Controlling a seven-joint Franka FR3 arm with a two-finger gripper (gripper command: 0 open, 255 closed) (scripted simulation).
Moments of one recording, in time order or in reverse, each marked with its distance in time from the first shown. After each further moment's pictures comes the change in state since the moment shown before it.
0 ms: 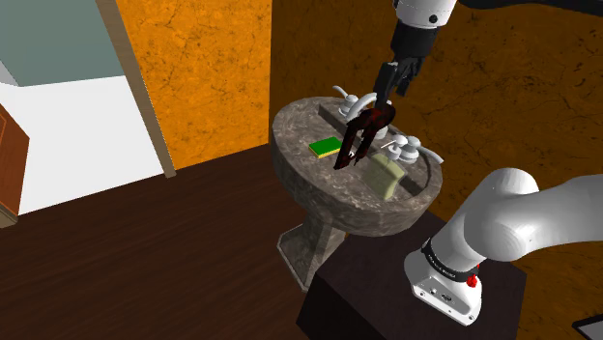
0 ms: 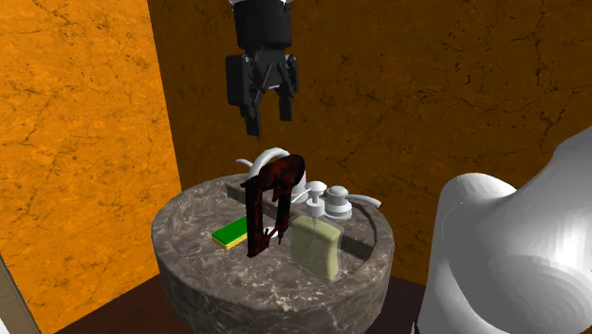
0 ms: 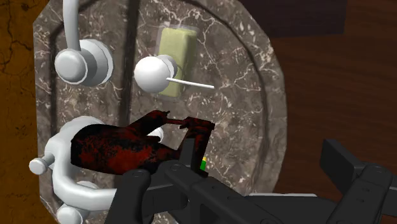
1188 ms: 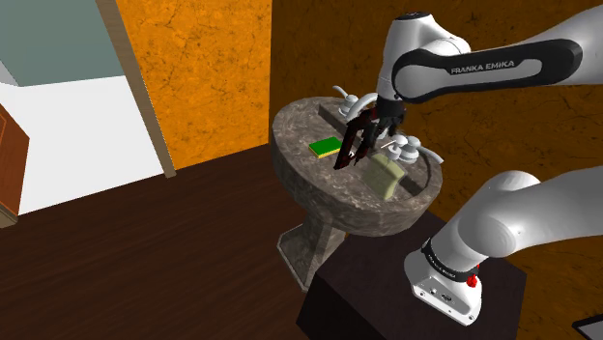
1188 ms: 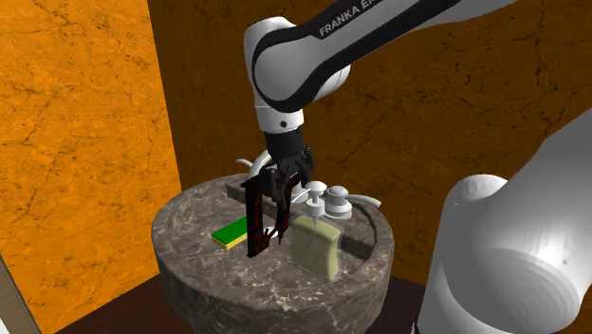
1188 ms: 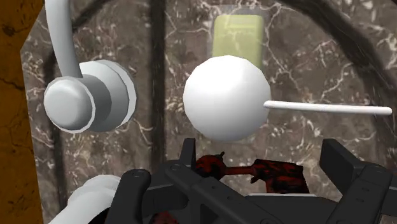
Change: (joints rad) arm -0.136 0.138 -0.118 -0.361 -0.148 0.421 0.002
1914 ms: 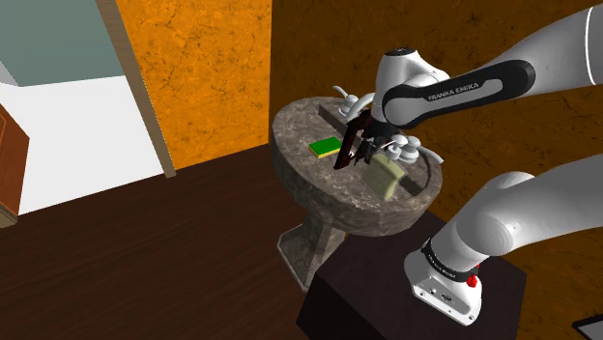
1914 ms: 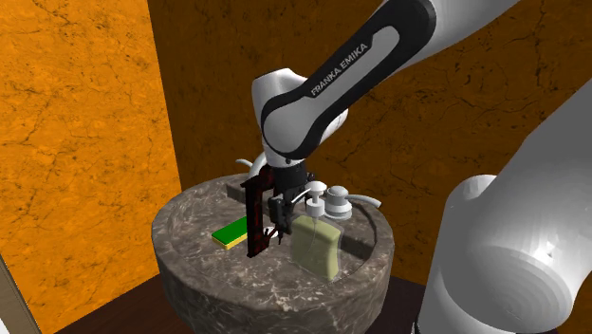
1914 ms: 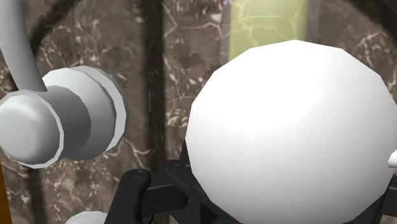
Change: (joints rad) arm -0.043 0.129 -0.031 -0.104 -0.055 0.218 0.028
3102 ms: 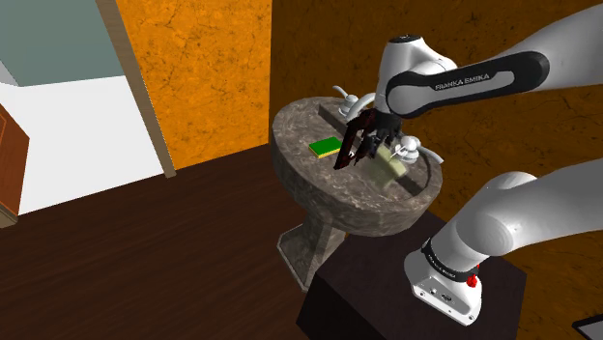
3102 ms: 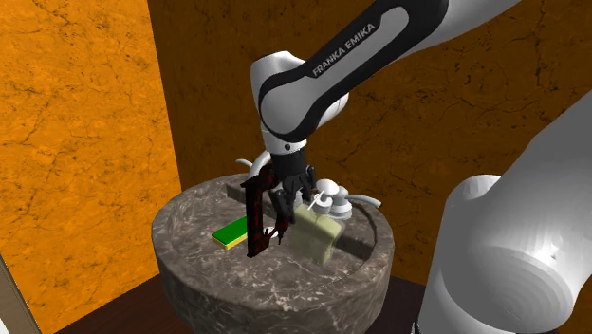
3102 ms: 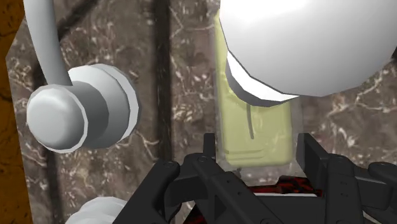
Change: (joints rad) arm 0.005 -0.045 0.004 0.044 0.012 -0.087 -0.014
